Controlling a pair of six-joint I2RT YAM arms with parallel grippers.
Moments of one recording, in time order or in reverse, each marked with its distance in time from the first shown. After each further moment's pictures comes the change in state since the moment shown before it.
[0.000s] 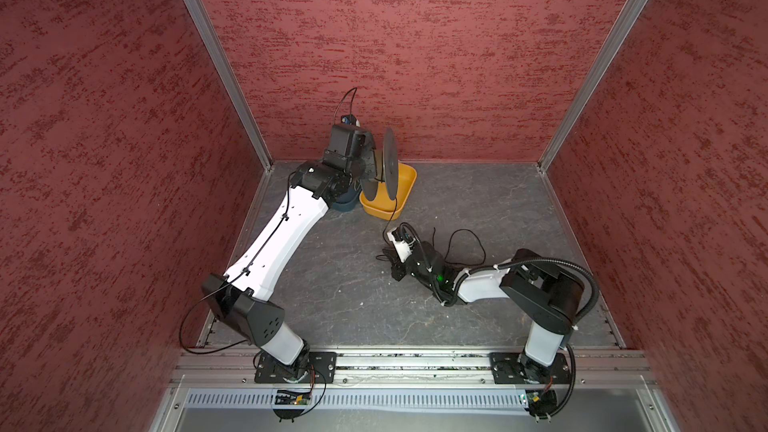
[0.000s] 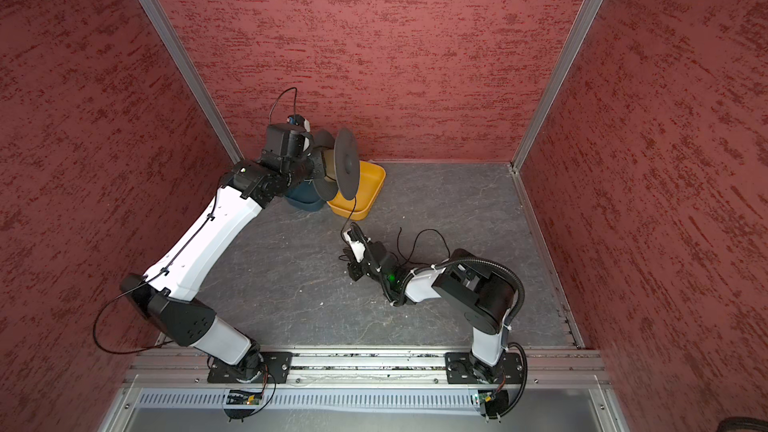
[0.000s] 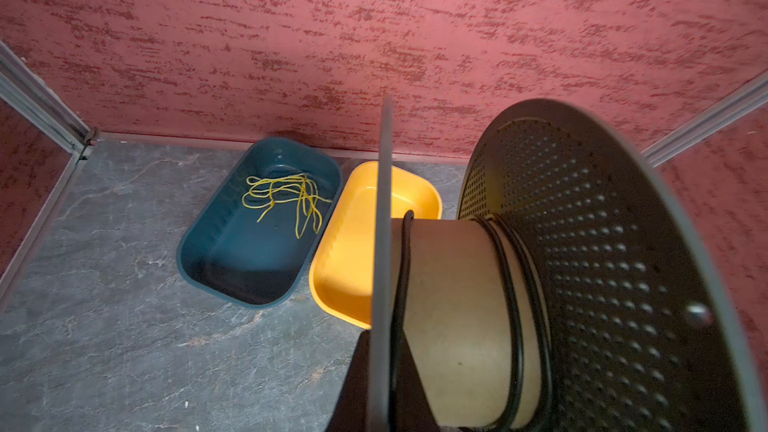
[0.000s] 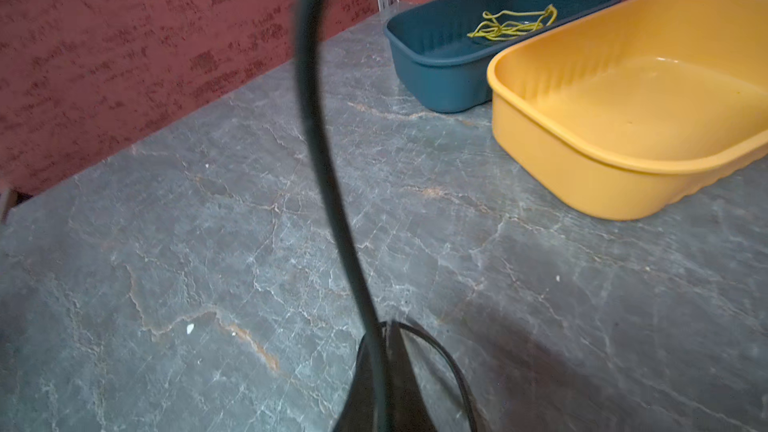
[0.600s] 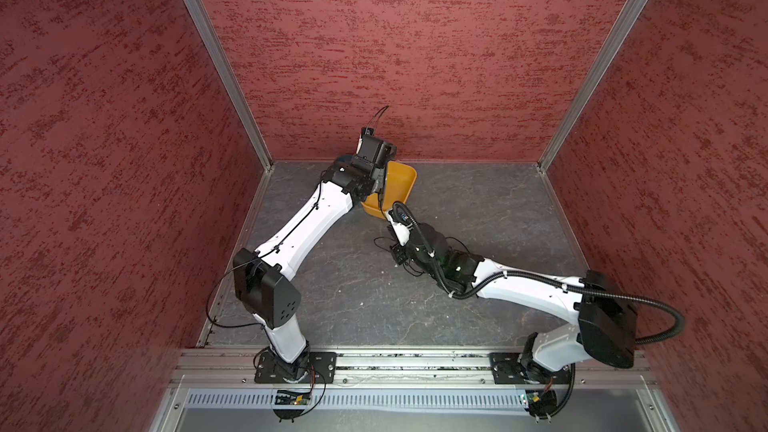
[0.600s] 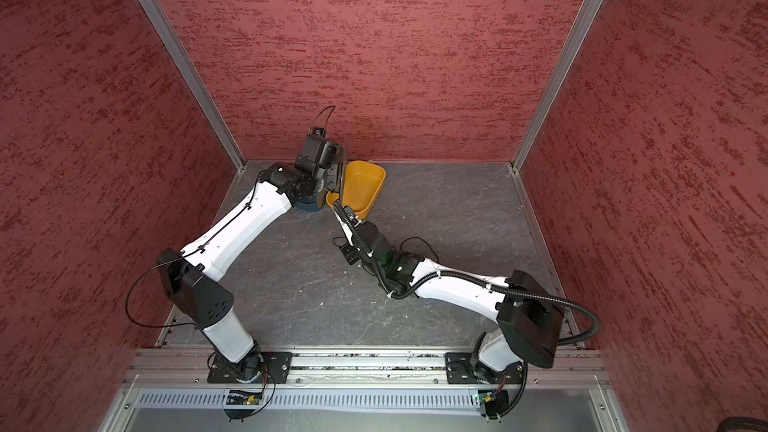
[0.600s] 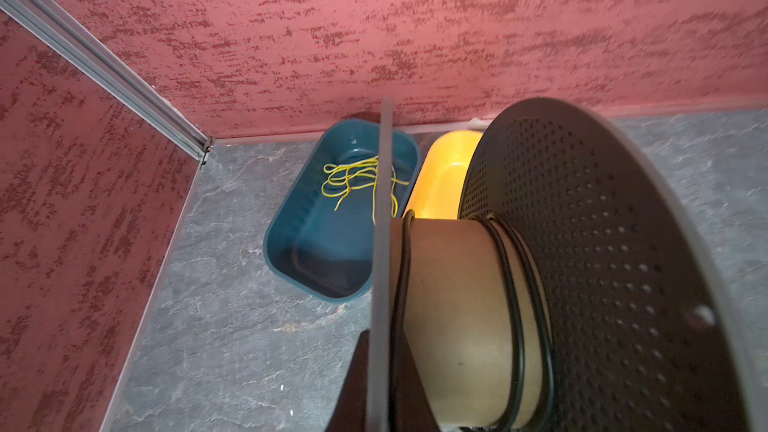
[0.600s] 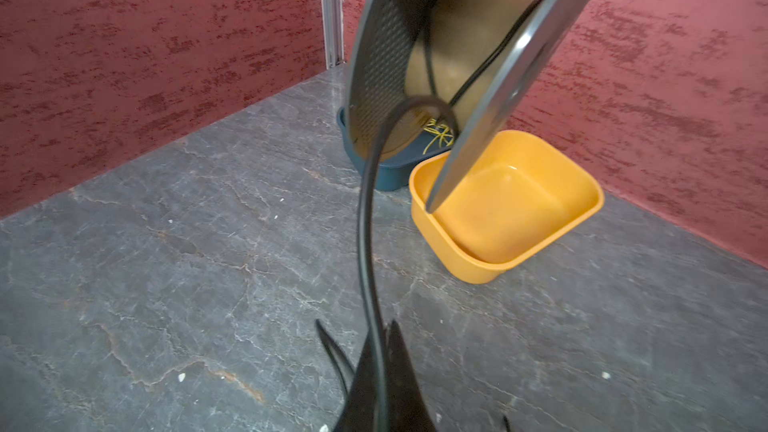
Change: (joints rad) left arm -0.083 0.111 -0.035 -0.025 -0.288 0.115; right arm 0.049 -0.314 0.267 -0.591 0.293 -0.132
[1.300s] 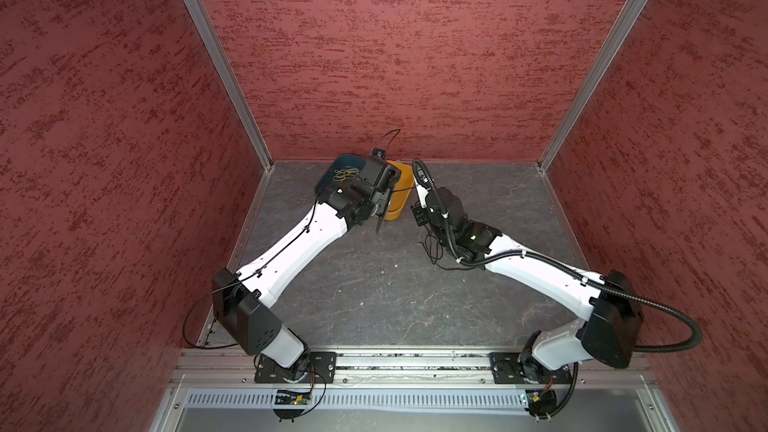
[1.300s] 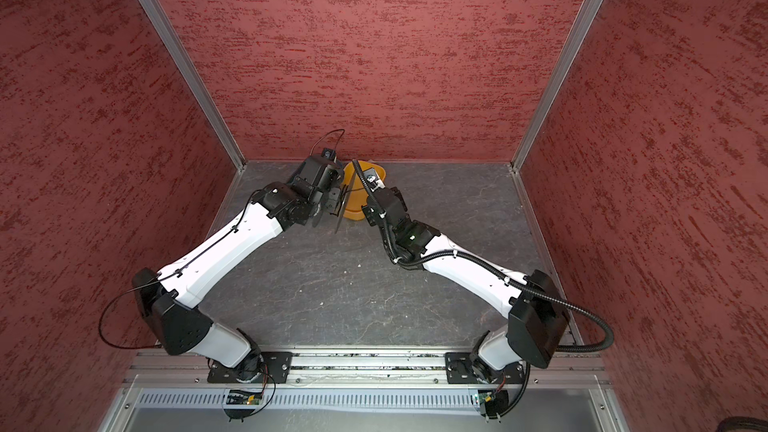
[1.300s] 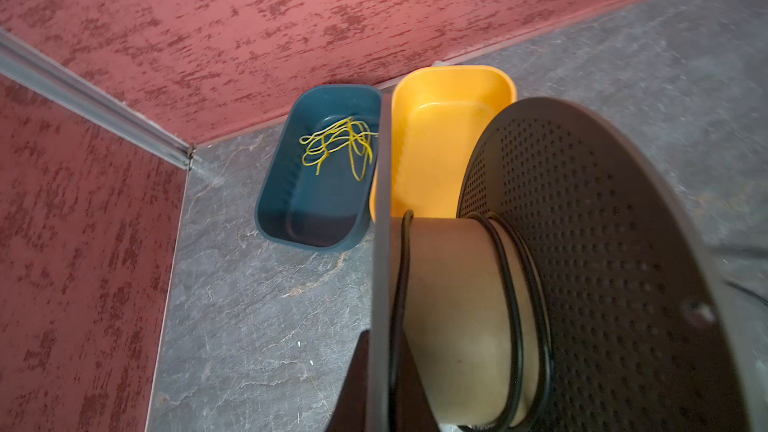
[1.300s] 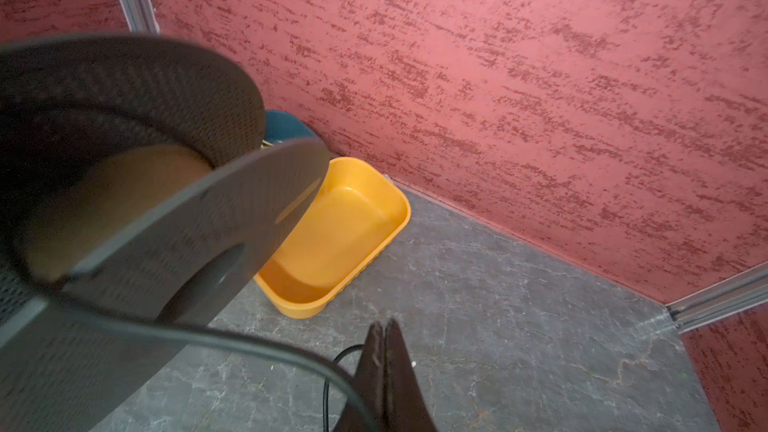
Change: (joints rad) left arm -0.108 -0.178 -0.185 -0.021 0.048 0.113; right arm -0.208 0.000 0.213 -0.171 0.164 -0.104
